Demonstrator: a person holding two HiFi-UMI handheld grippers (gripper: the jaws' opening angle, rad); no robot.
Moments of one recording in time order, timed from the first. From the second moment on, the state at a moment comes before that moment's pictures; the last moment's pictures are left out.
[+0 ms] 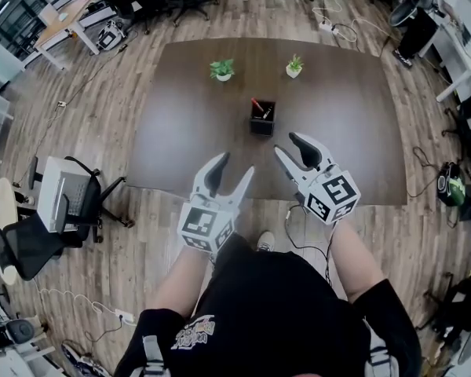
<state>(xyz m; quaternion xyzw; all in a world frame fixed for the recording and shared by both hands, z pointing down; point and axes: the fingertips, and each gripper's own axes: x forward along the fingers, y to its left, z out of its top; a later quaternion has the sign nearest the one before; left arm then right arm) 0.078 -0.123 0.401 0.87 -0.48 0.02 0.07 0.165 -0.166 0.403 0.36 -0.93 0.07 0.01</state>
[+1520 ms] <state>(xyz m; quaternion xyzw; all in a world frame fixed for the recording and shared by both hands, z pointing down) 0.032 -0.283 0.450 0.91 -0.40 0.04 0.12 0.092 -0.362 0.535 0.38 -0.90 0.10 0.18</state>
